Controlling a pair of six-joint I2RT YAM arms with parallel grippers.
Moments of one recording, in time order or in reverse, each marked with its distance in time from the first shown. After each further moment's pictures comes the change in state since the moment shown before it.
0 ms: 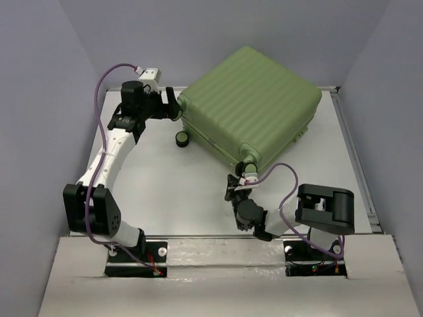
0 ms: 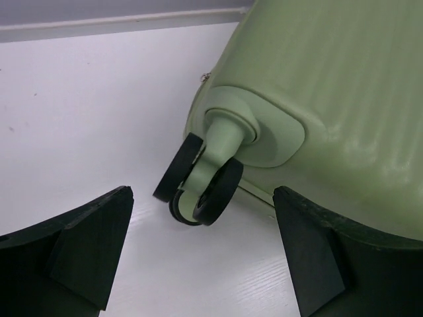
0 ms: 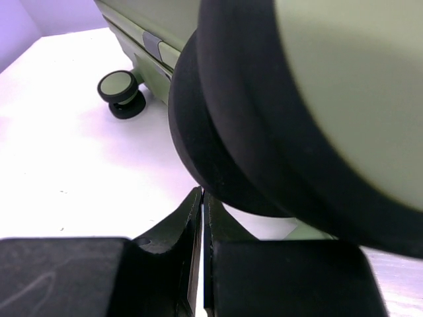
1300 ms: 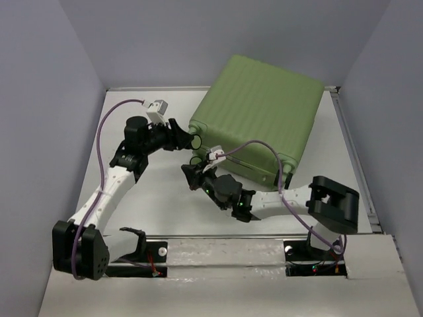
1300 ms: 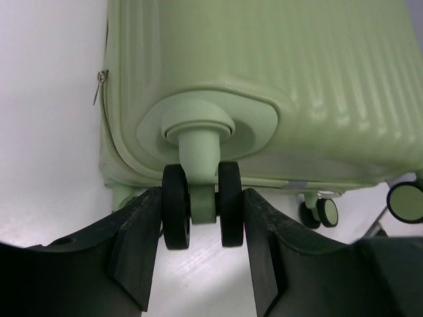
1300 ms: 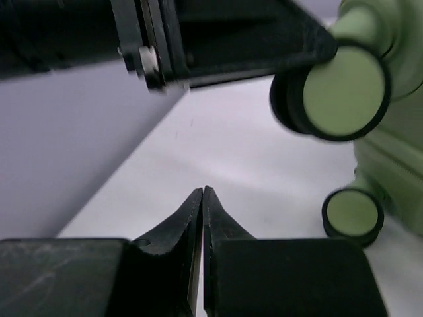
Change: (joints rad) left arm -0.113 -0.234 -0.394 0.227 0.230 -0.252; right arm -0.076 0.017 0.456 -0.328 -0.536 0.177
